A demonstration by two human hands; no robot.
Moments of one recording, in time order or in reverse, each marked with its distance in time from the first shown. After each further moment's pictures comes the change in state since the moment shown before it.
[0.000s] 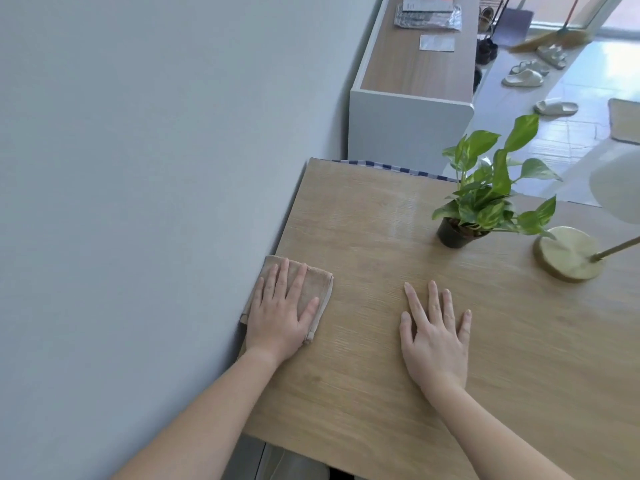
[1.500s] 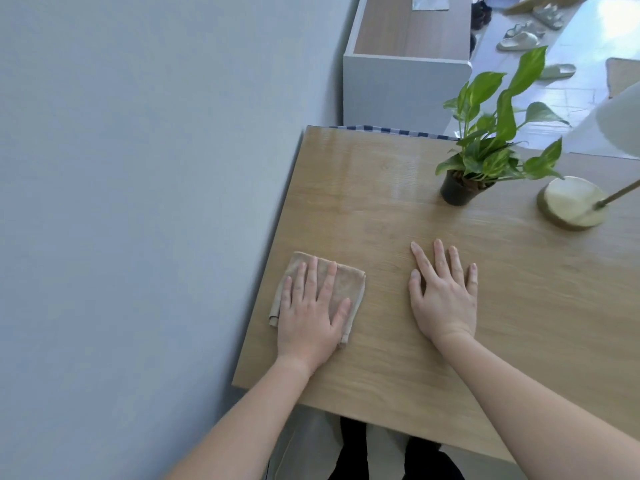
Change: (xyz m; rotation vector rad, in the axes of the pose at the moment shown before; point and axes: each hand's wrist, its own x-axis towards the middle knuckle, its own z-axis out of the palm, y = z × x) left_hand -0.063 0.045 0.012 -0.036 -0.062 0.067; right_hand 0.000 -0.001 -0.001 0.009 0.055 0.010
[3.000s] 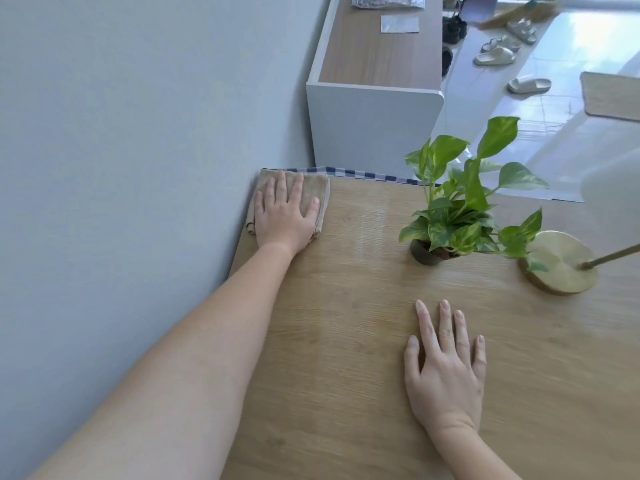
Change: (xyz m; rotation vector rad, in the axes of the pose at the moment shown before) left_hand 0.325 0.028 -0.059 0.025 0.071 -0.133; right_hand 0.028 0.043 0.006 -0.033 0.102 0.134
